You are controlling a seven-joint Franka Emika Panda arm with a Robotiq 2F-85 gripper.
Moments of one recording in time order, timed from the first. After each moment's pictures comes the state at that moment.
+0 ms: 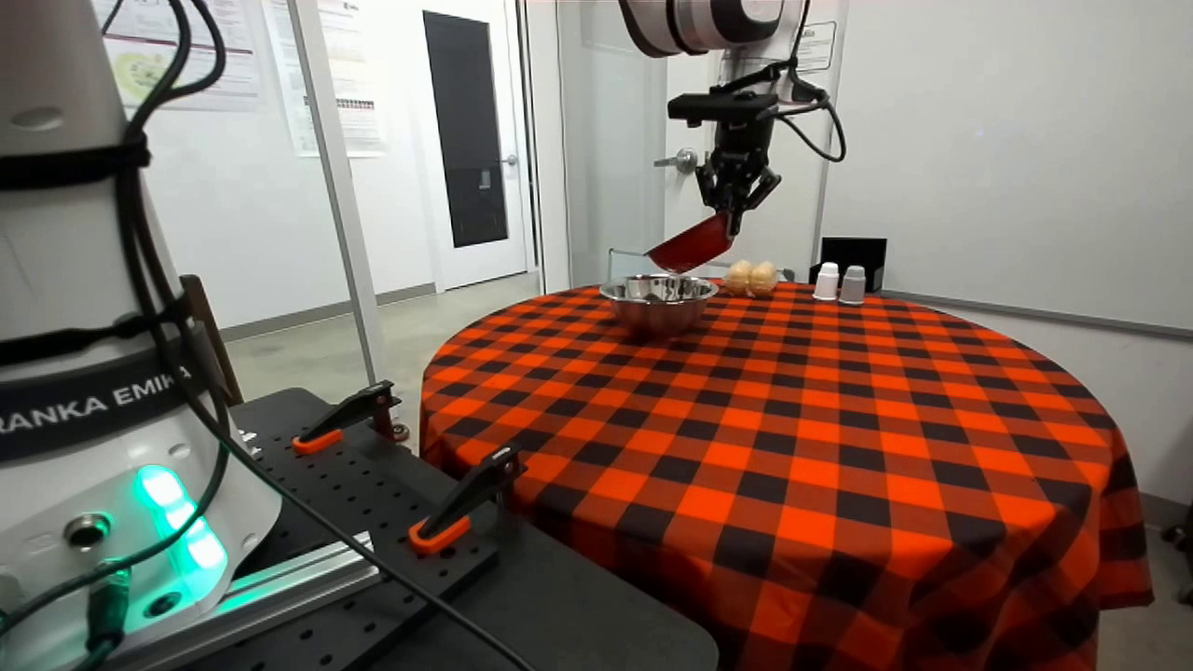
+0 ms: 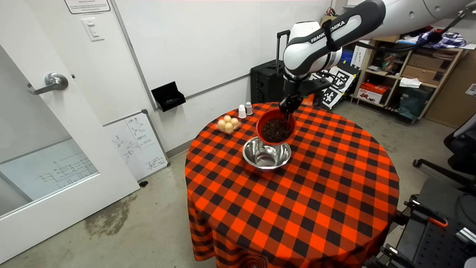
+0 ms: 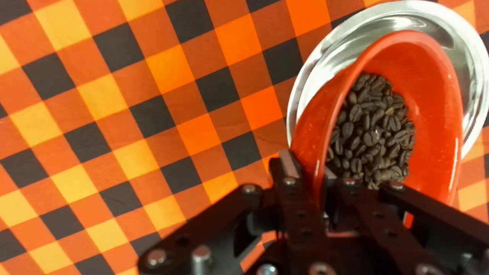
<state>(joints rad) -0.13 0.57 -0.02 -1.63 0.11 2.19 -0.11</state>
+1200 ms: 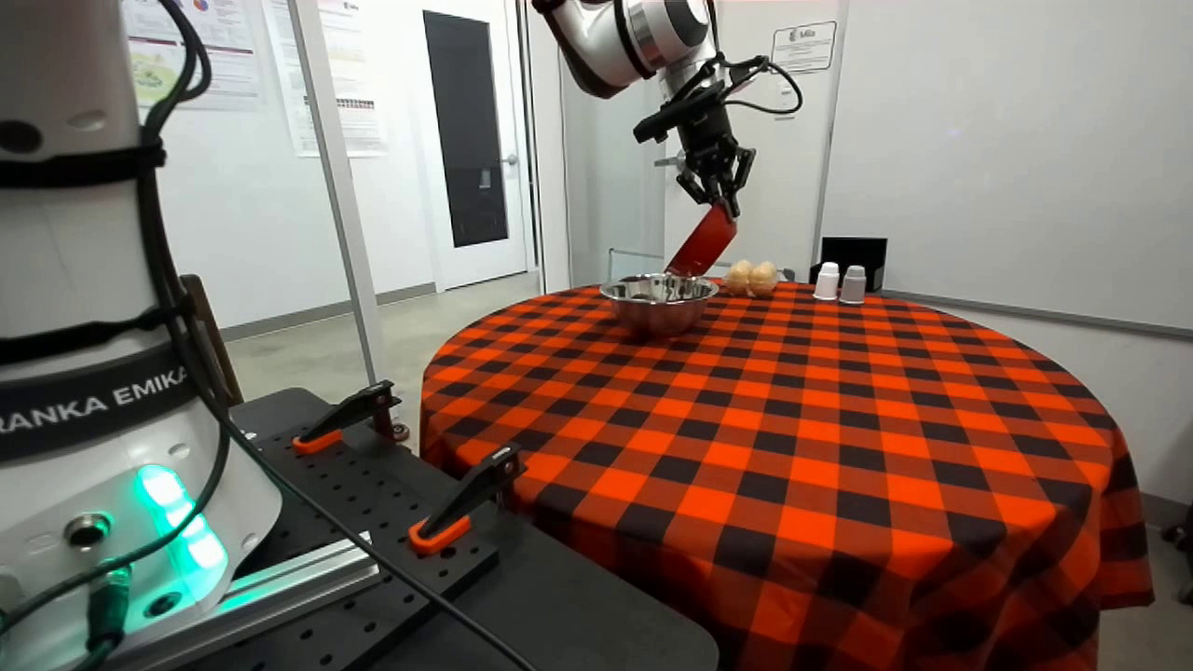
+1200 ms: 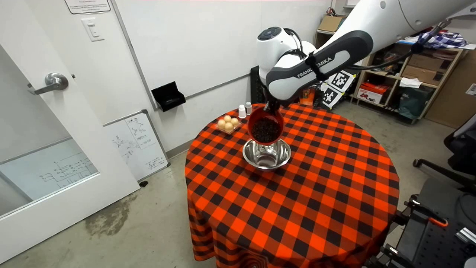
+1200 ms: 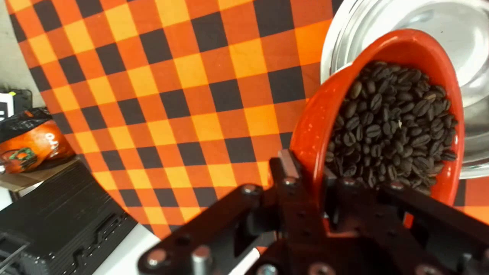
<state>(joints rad) 0.10 0.62 -0.13 -1.57 -0.36 2.30 0.20</state>
